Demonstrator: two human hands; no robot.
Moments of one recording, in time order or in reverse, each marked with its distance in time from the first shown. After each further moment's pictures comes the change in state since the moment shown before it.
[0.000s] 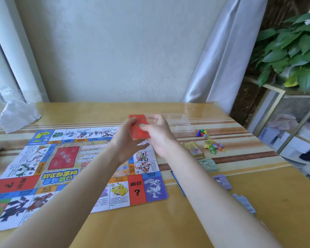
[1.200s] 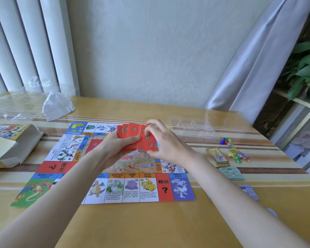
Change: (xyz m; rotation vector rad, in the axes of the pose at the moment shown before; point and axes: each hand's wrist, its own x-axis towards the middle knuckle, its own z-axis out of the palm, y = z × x) left_hand -0.045 0.032 -0.092 0.199 0.099 0.024; right_hand -0.015 0.016 0.020 -1.290 -0.466 -0.800
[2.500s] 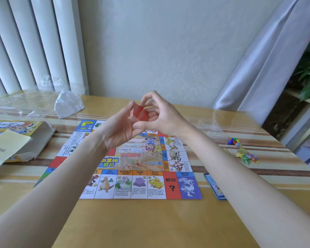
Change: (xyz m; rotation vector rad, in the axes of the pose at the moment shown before) left_hand -0.004 0.039 -0.005 -0.385 -0.407 0.067; right_hand 0.046 -0.030 -0.031 0.688 0.146 0.044
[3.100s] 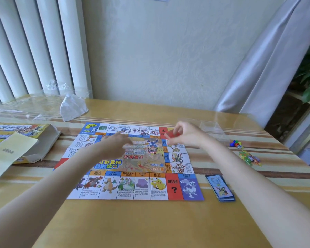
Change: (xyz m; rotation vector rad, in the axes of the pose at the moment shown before) left_hand -0.011 -0.012 -0.046 2.032 0.137 -0.258; right_hand -0.030 0.040 -0.037 -0.454 -0.101 0.550
